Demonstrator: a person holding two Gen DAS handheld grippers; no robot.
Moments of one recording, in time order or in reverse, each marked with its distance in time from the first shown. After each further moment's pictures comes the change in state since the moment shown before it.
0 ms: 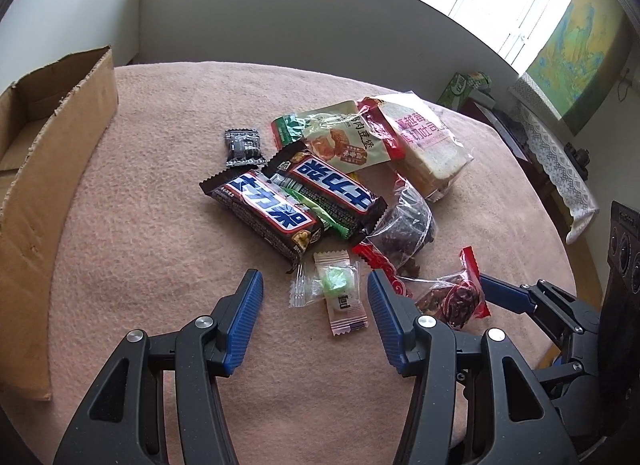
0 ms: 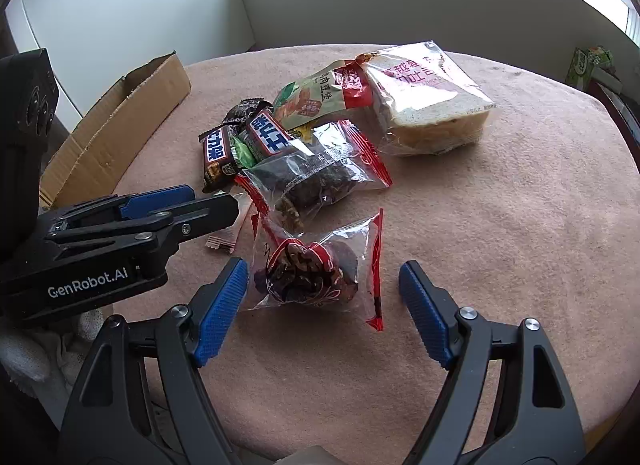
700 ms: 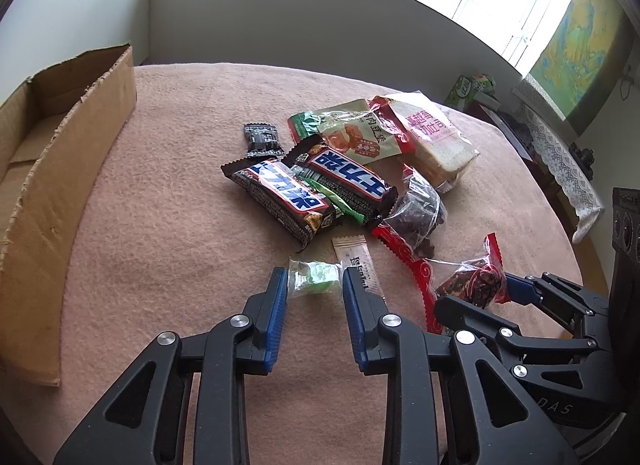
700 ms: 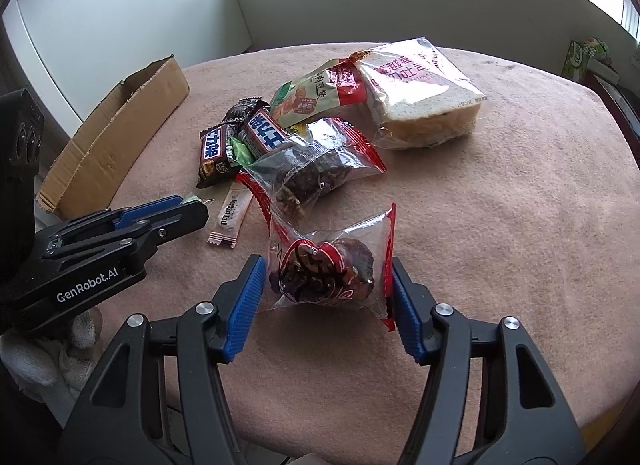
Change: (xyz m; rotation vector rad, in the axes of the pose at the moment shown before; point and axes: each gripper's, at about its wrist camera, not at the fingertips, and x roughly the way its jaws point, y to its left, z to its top) left arm -0.011 0.009 -0.014 0.000 -0.028 0.030; right arm -0.008 -0.004 -0.006 0.030 -0.002 0.005
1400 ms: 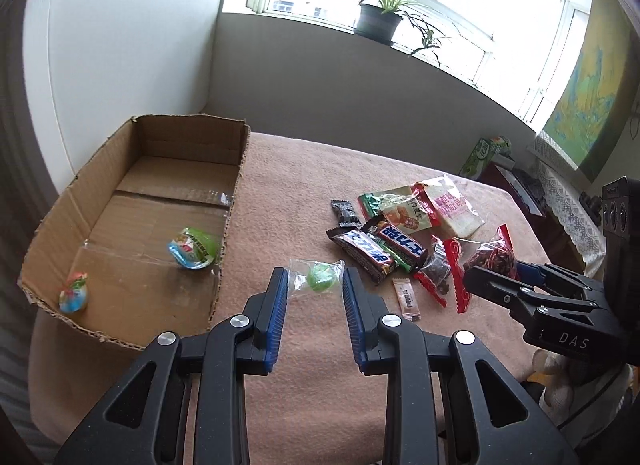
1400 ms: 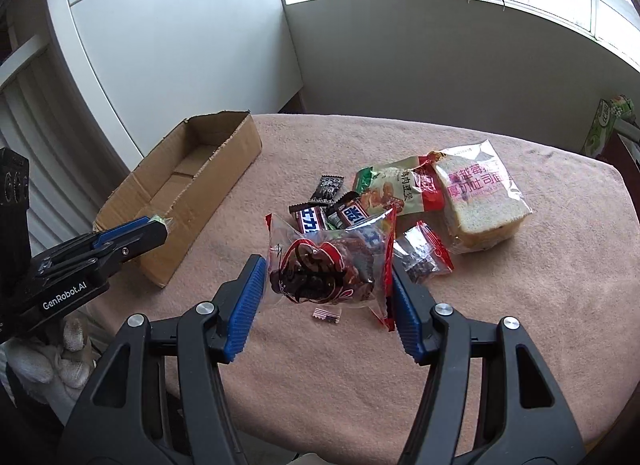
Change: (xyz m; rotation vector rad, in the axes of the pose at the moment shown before) left arm -0.097 0.049 0.007 -0.077 -0.200 0.091; right arm -0.048 0.066 0.050 -0.106 -0.132 0.099
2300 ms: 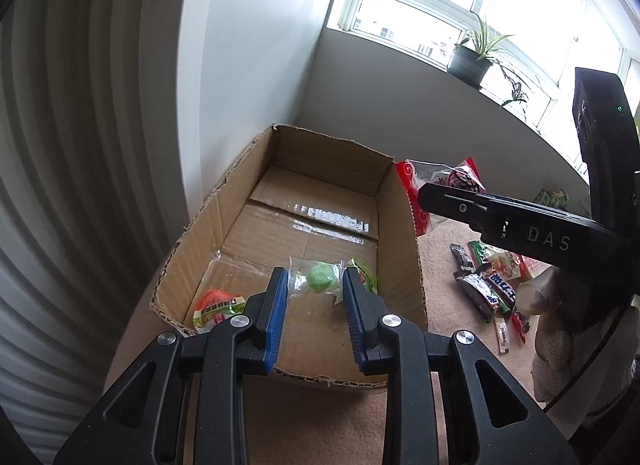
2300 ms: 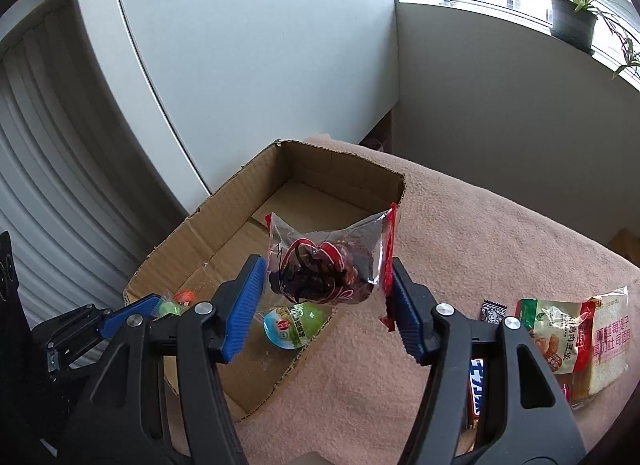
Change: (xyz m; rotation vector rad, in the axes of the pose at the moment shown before) left arm -0.020 0.112 0.006 -0.162 -0.059 0.167; right arm 0.108 0.143 0.098 -0.194 0.039 0.138
